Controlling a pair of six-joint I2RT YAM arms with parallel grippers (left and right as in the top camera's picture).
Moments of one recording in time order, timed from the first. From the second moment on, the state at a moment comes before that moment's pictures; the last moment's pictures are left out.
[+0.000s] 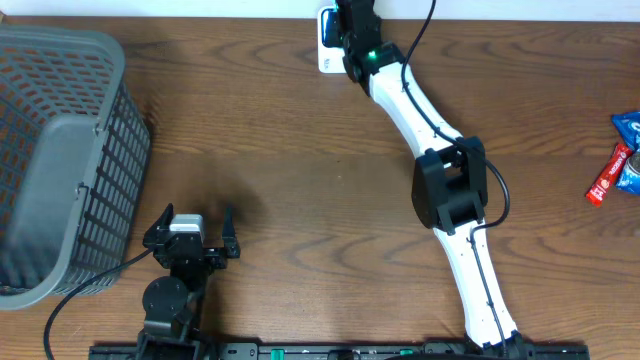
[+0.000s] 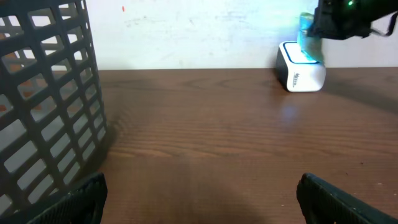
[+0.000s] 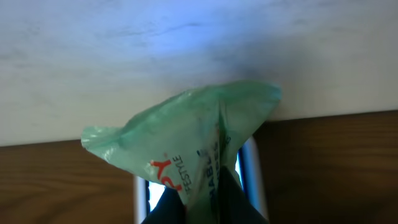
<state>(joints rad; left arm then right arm) -0.15 0.04 0.04 -0.15 -0.12 -0.02 0.40 2.63 2.43 -0.35 0.26 0.35</state>
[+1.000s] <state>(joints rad) -0.15 0.04 0.04 -0.15 -0.12 -0.02 -0.30 2.35 2.35 -1.36 0.80 0.39</state>
